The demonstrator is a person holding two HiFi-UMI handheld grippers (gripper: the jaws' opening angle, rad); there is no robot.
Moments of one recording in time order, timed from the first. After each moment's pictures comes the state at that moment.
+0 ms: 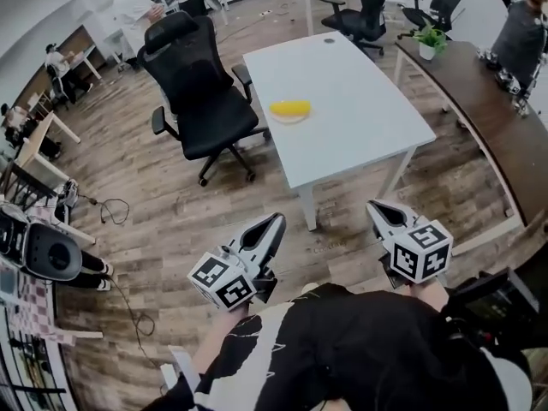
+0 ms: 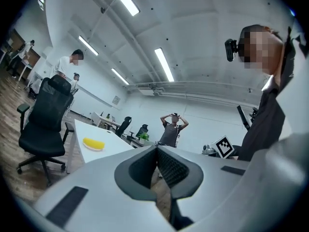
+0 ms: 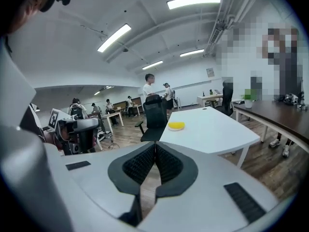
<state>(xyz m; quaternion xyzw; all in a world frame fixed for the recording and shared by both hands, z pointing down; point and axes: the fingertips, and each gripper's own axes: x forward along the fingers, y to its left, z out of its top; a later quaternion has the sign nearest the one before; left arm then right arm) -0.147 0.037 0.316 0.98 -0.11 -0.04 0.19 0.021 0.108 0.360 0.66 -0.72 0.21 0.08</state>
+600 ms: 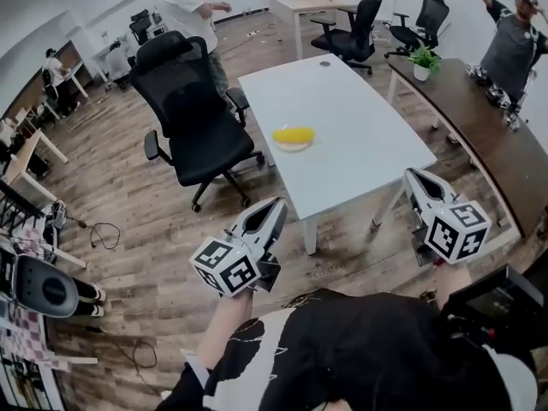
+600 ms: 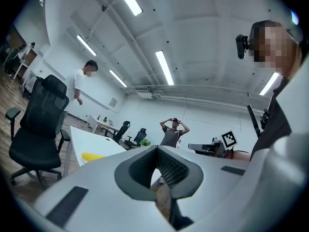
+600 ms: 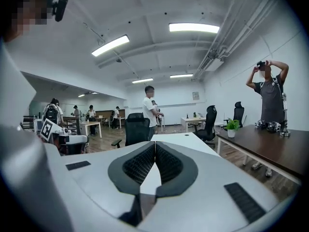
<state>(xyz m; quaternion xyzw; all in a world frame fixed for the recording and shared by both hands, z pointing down) -0.127 -0.064 0.281 0.98 -0.08 -0.05 0.17 0.095 0.054 0.257 0.75 -0.65 0.11 0.04</state>
